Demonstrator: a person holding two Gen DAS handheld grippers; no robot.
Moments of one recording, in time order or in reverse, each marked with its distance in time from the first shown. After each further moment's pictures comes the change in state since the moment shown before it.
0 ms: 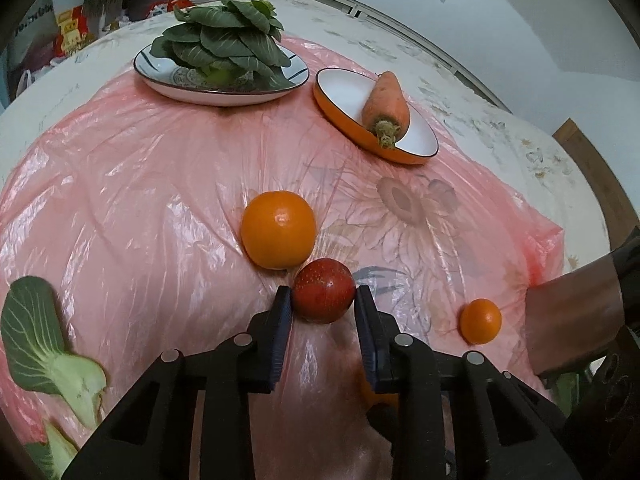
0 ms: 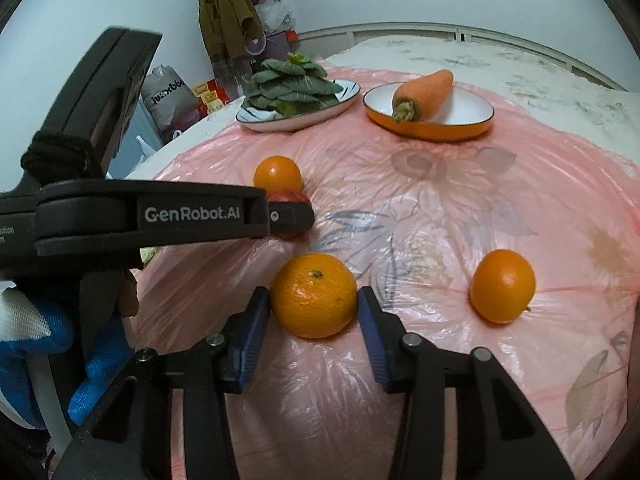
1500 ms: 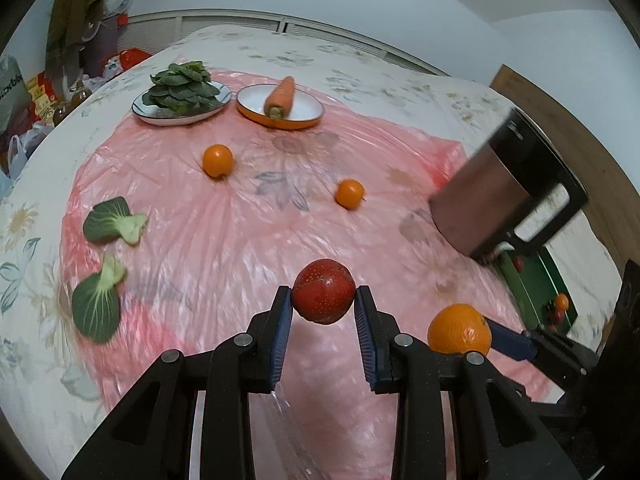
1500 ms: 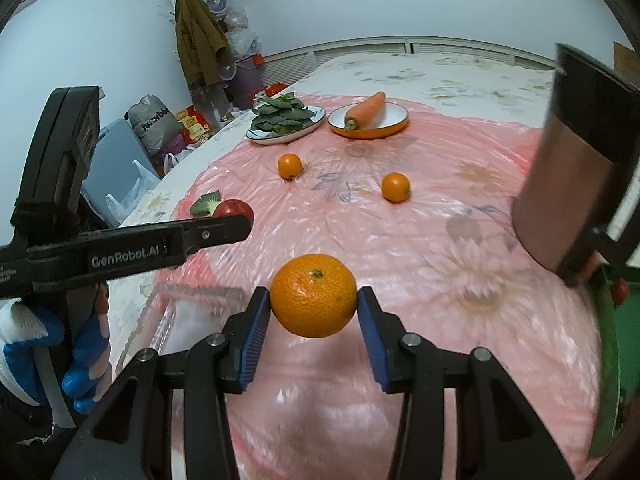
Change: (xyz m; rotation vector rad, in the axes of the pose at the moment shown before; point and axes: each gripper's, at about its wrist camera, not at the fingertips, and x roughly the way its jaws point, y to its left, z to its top) left arm -0.159 -0.080 -0.125 0.255 -0.025 -0.034; right arm -0.196 0.043 -0.092 0.114 -0.050 -0.104
